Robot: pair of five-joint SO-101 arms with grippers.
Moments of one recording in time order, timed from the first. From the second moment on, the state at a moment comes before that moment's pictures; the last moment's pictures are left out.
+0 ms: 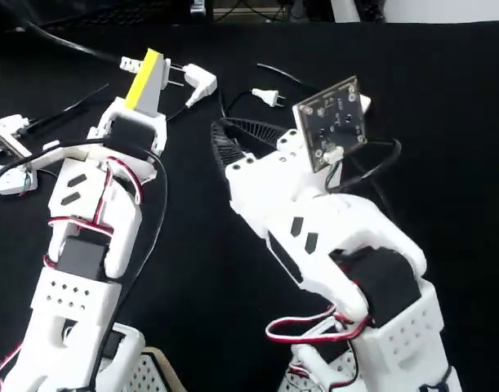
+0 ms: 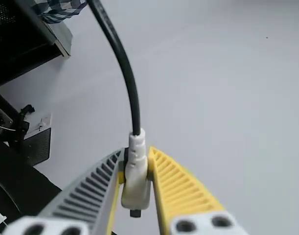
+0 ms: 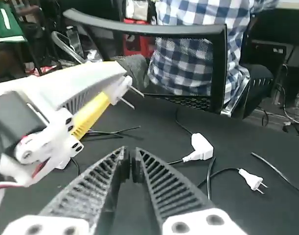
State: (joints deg) left arm 9.5 -57.3 49.9 1.5 61.7; right arm -32.4 -51.0 16.9 58.9 -3.5
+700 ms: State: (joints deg) left arm 10.7 -54.6 49.9 1.5 61.7; right arm -21.7 -50.2 32.9 35.3 -7.8
